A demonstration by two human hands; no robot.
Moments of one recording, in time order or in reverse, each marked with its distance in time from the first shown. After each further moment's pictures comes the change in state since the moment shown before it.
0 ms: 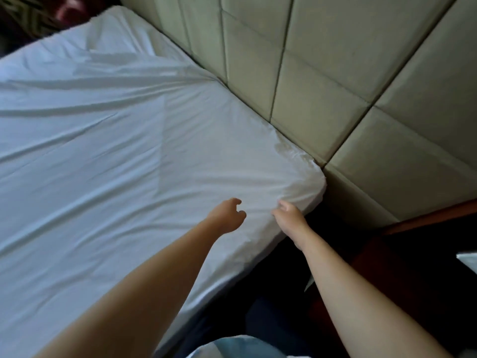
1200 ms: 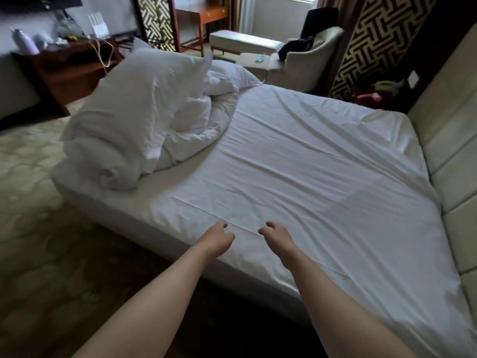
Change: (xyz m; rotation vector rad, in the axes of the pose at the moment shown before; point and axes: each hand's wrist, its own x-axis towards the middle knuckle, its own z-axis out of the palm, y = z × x) left_hand -0.389 -0.188 0.106 -0.927 0.772 -0.679; right_hand -0.280 -0.021 0.214 -0.595 -0.735 -0.582
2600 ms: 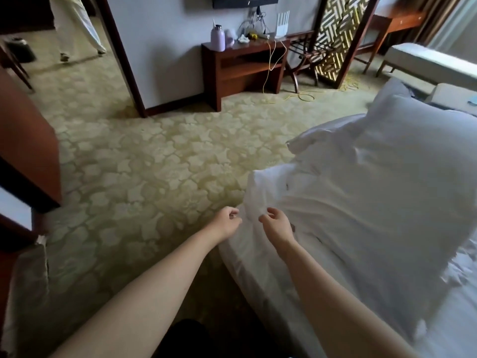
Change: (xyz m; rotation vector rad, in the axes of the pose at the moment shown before) left_hand 0.311 -0.397 -0.752 -0.412 0.358 -0.202; right_hand 0.282 -0.556 0.740 -0.132 -0.297 -0.237
